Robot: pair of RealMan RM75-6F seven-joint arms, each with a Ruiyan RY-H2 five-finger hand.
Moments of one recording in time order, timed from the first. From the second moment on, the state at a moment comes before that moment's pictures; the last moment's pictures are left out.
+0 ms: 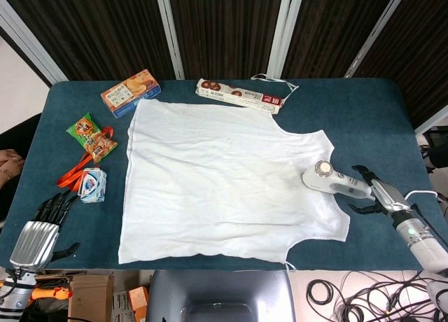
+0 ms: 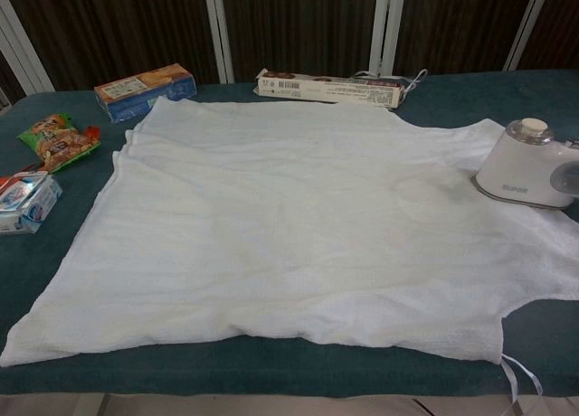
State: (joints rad) left arm -0.16 -1.16 0.01 -1.57 1.61 1.46 0.07; right arm 0.45 -1.17 0.05 -1.20 -1.49 0.79 0.78
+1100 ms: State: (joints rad) left arm -0.15 -1.15 0.01 -1.58 1.61 1.46 0.07; right arm 0.52 -1.20 -0.03 -1.13 -1.54 0.72 1.19
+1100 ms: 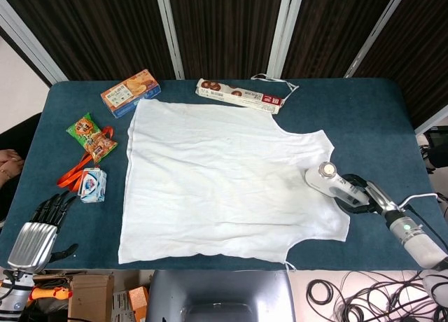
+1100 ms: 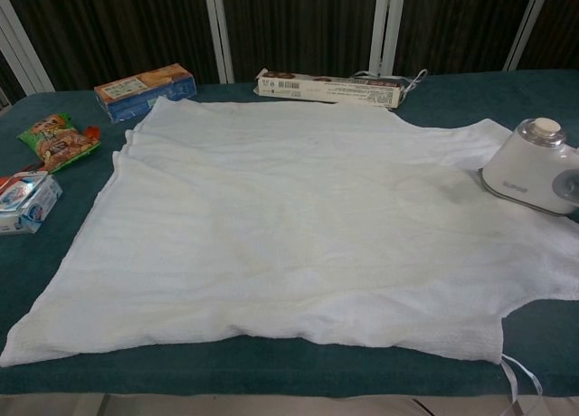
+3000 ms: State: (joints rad) left arm -0.17 -1.15 0.01 -1.58 1.62 1.44 0.05; right arm 0.50 -1.27 0.07 -1.18 -1.28 0.72 0.69
